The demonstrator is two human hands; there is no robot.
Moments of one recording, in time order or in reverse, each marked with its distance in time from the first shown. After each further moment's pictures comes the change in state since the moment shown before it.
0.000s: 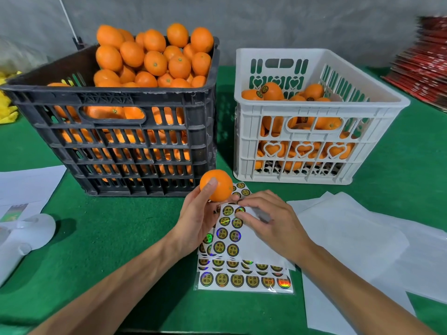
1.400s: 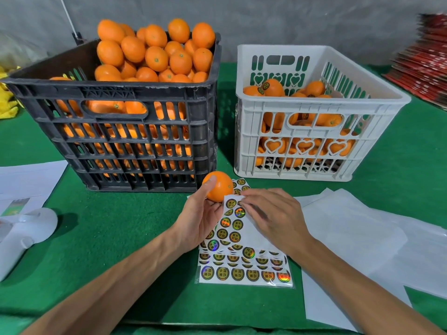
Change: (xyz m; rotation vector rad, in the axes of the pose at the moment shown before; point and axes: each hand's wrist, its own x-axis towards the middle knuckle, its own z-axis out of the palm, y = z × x) left_hand -0.004 0.001 0.001 -0.198 -0.002 -0.196; right_hand 0.002 -0.001 -0.002 -0.340 0.163 -0.293
